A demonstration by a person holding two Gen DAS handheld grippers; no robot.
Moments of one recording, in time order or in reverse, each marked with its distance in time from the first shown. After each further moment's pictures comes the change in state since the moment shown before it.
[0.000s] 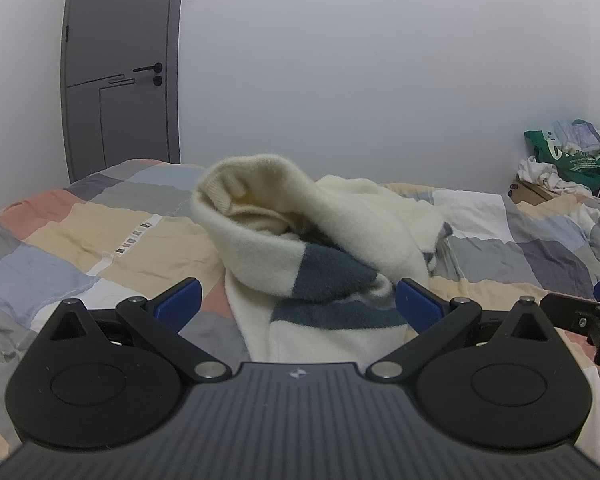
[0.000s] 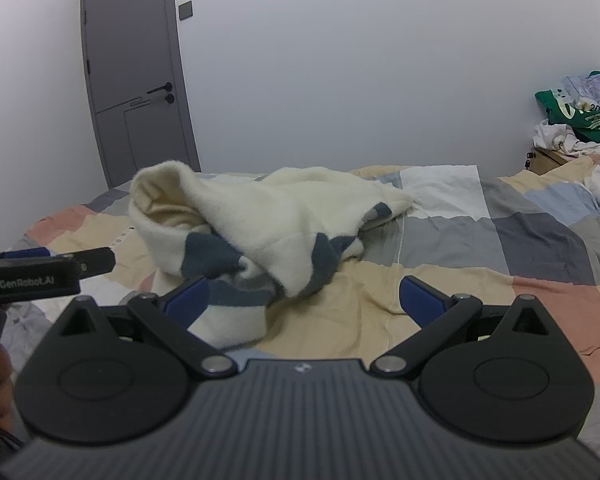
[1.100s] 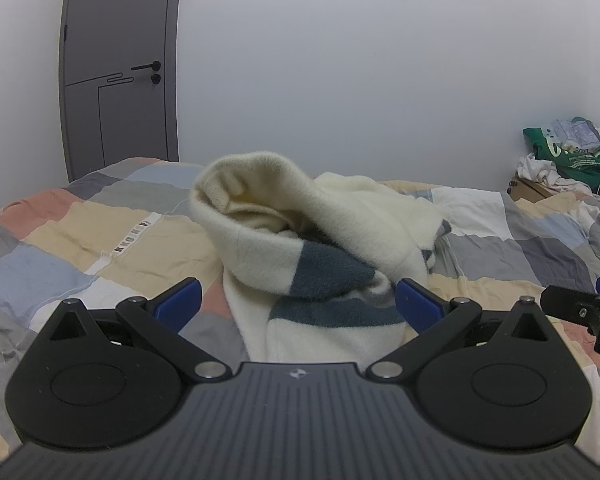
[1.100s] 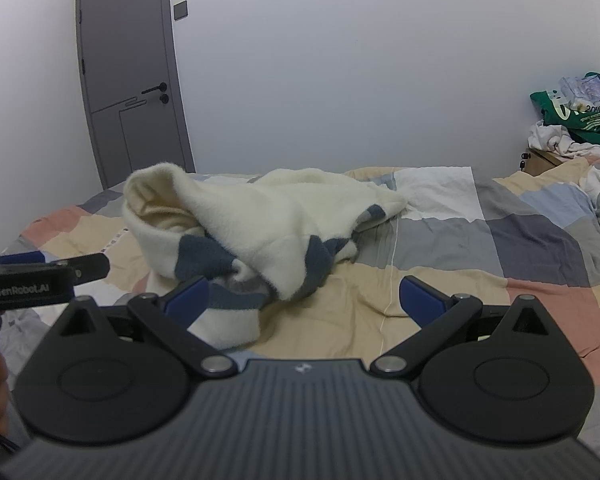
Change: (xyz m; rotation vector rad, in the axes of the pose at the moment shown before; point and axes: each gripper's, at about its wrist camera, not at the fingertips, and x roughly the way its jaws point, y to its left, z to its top) left arm -0.002 0.000 0.000 0.004 0.008 -0.008; right arm 0.003 -0.003 0.003 0.002 0.010 -0.025
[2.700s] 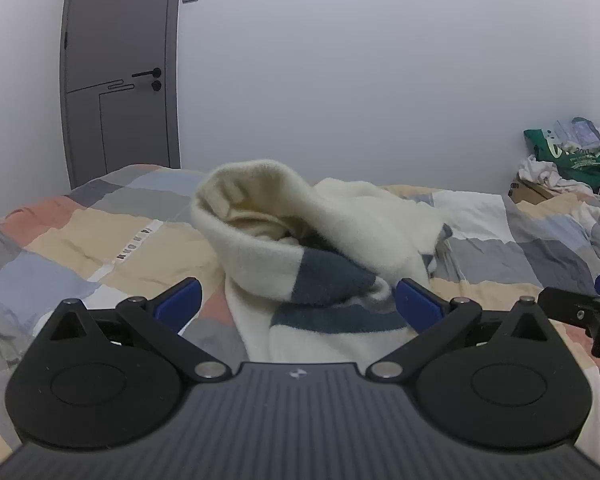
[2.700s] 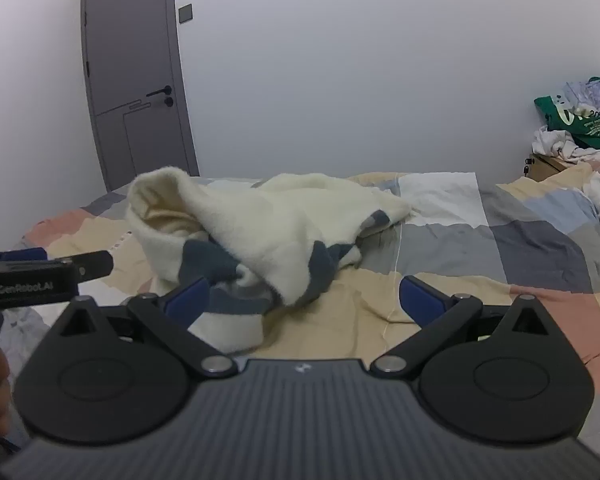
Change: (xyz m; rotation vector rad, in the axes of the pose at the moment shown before) left arm -0.002 -0.001 0.003 0.008 -0.018 0.007; right arm 0.002 0.002 0.009 -0.021 -0.003 0.002
